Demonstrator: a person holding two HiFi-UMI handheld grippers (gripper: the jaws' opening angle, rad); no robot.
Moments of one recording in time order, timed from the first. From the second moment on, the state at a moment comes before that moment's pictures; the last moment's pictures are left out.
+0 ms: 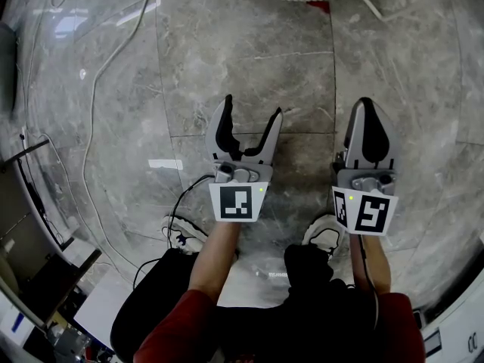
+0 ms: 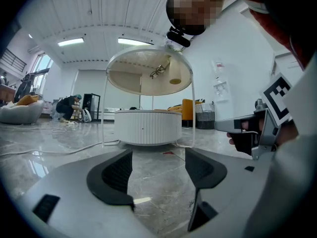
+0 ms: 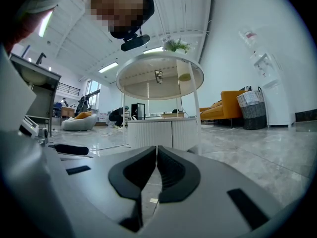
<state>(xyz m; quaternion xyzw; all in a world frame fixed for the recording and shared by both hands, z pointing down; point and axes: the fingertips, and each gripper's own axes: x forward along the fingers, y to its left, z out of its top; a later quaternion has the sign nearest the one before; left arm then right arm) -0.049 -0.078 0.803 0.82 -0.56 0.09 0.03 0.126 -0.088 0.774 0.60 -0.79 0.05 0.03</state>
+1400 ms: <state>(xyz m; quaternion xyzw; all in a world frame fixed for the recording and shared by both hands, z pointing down) -0.099 -0.107 0.453 0.83 -0.56 0.06 -0.05 0.093 -0.082 0.458 0.59 -0.80 0.07 0.08</state>
